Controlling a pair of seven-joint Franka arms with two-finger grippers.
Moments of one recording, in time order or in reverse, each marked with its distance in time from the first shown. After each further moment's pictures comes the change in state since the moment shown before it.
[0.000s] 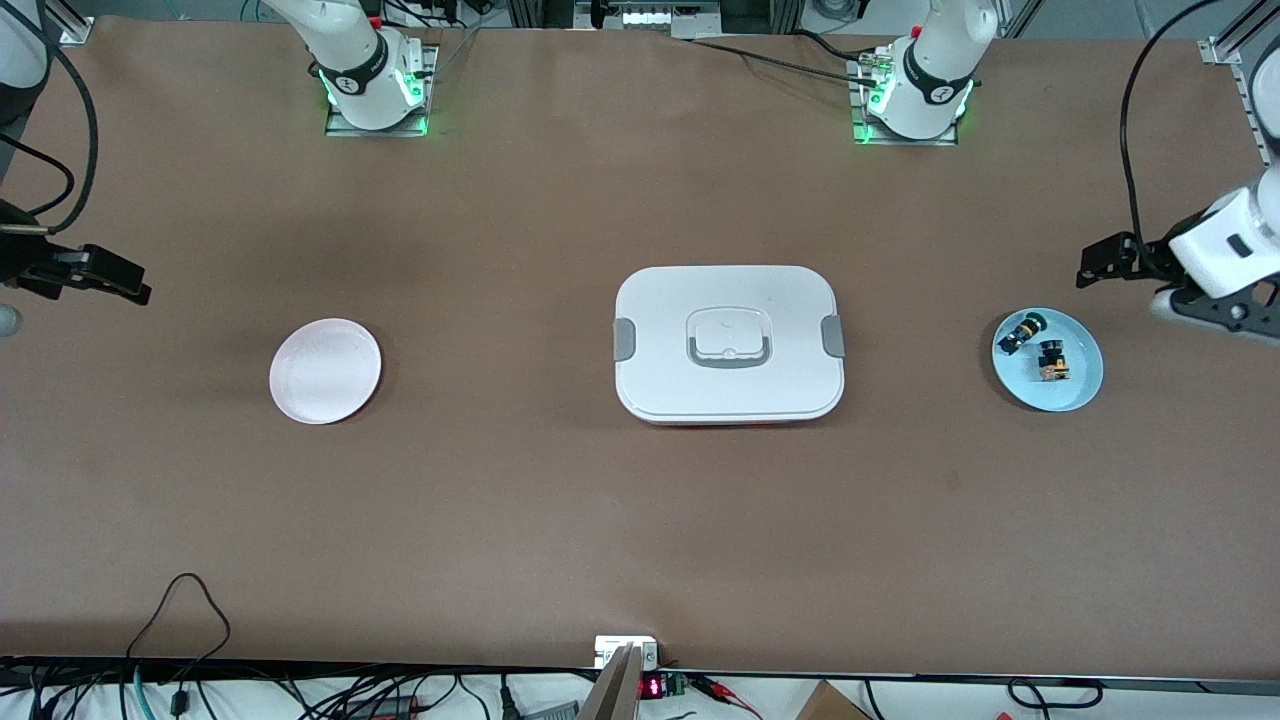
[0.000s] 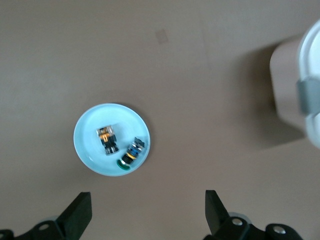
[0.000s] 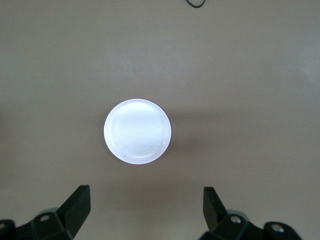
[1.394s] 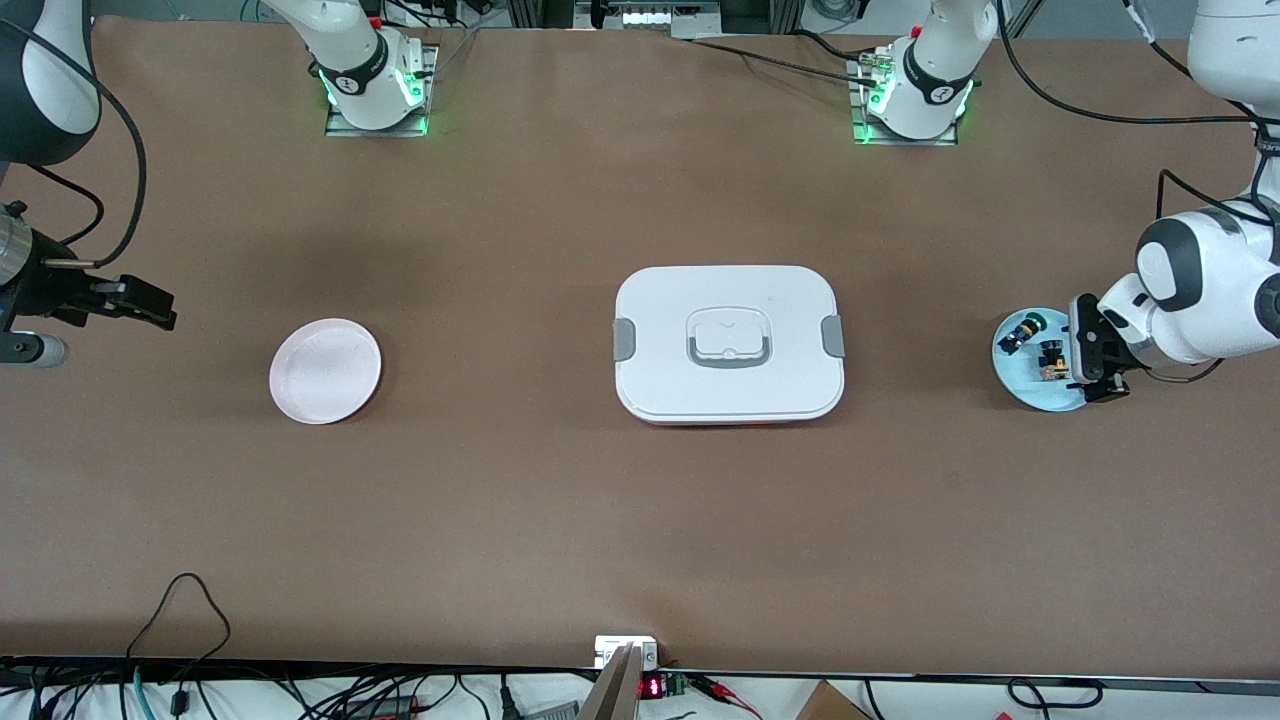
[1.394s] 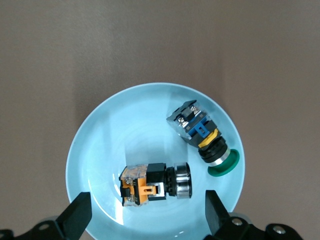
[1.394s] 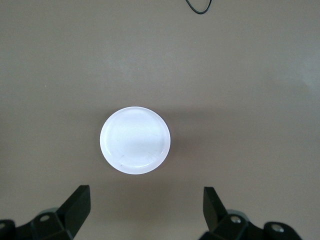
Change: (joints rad) left arm 0.179 0.362 0.003 -0.201 0.022 0.536 1.428; right arm 0.017 0.046 -0.003 0.000 -0.024 0.051 0.002
